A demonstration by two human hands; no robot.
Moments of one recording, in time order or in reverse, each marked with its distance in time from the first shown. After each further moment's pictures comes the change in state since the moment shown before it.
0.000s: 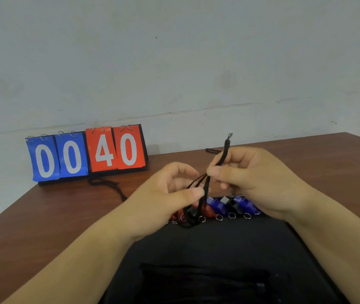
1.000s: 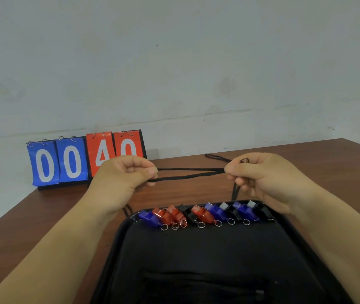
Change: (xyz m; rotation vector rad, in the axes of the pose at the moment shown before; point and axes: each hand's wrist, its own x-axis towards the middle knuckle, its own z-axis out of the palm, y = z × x) left_hand 0.011 -0.009 -0.052 -0.030 0.517 -0.029; right_hand 0.015 0.006 -0.027 0.062 0.185 0.248
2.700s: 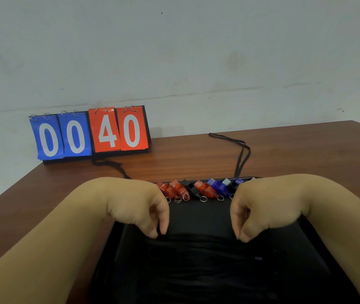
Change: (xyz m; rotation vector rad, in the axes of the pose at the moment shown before) left_hand -0.019 -0.008 0.001 1.010 -1.064 -0.088; right_hand -0.016 0.013 0.008 -1.221 -0.871 0.132
